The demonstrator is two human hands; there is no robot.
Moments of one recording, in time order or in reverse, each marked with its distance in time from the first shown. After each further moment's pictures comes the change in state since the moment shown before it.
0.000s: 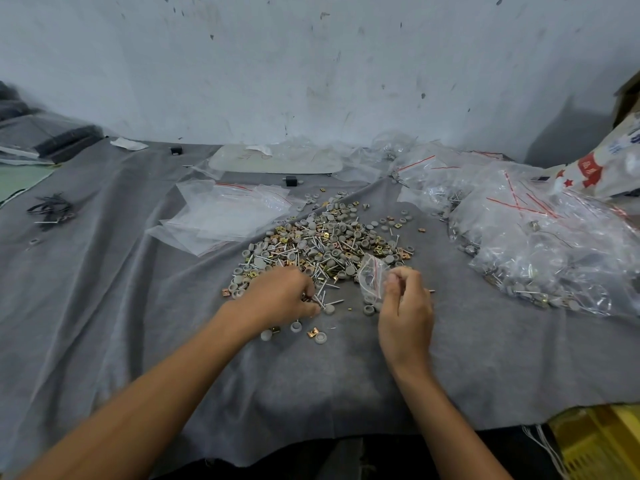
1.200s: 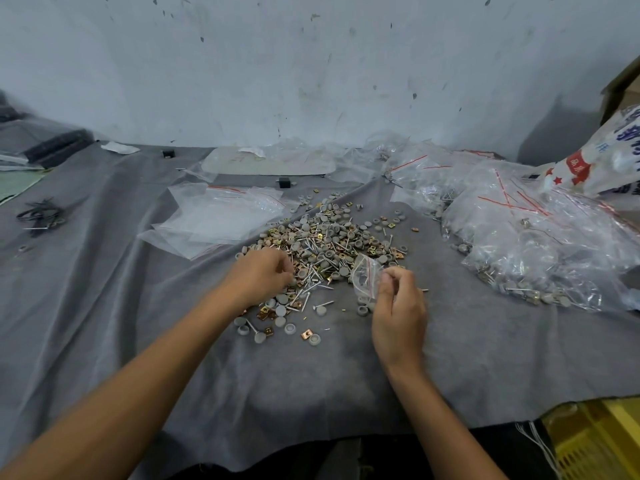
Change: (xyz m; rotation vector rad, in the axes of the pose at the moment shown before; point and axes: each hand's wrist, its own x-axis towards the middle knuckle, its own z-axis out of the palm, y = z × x) left_hand 0.008 -0.015 -0.024 -0.262 0.062 -0.231; right_hand 0.001 0.001 0.000 0.012 0.023 0.003
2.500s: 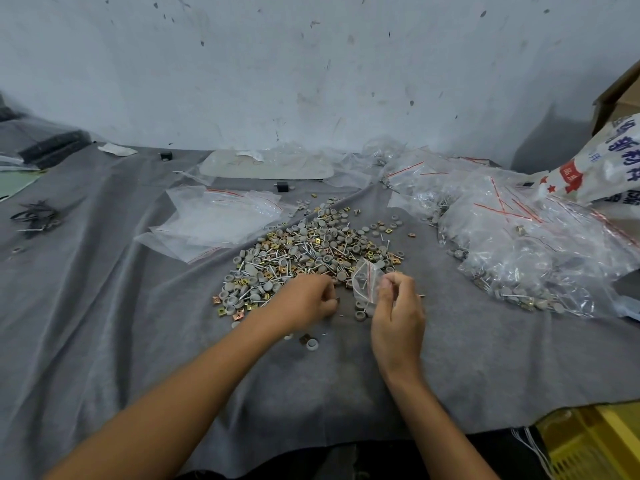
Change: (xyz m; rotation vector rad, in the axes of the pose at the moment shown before) left_hand 0.002 0.043 0.050 0.010 -0.104 0.203; right_hand 0.000 0.000 0.000 0.025 0.006 0.020
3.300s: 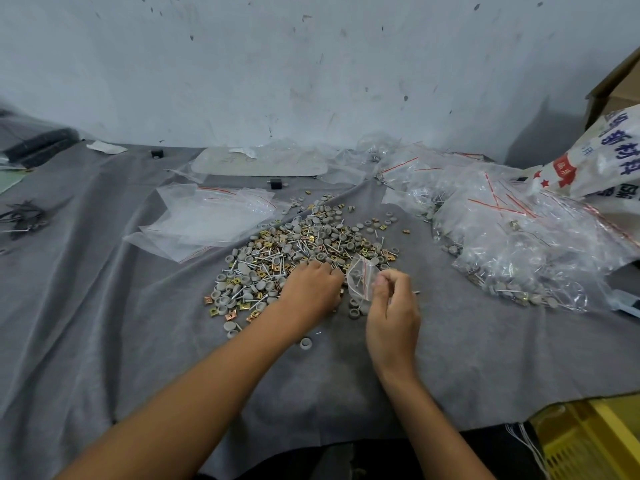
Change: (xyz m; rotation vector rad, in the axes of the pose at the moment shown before) left_hand 0.020 0.018 0.018 0.576 0.210 0.181; right_hand 0.000 0.002 0.000 0.040 0.015 0.022
